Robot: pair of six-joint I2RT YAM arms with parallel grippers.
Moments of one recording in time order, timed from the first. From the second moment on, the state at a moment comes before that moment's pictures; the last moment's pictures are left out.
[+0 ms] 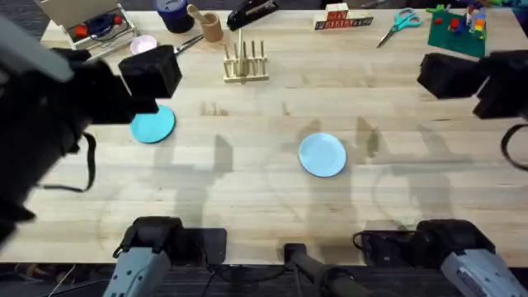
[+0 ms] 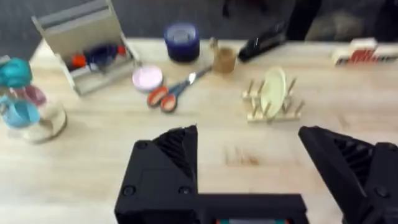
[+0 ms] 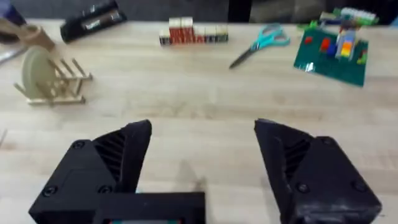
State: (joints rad) left arm 0.00 0.56 0.94 -0.77 -0.03 -0.03; right arm 0.00 0.62 0.84 -0.66 -0.03 0.01
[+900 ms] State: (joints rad) left arm 0.00 0.97 1.14 -0.96 -0.01 -0.08; right arm 0.02 0.97 1.05 -0.83 -0.03 0.01
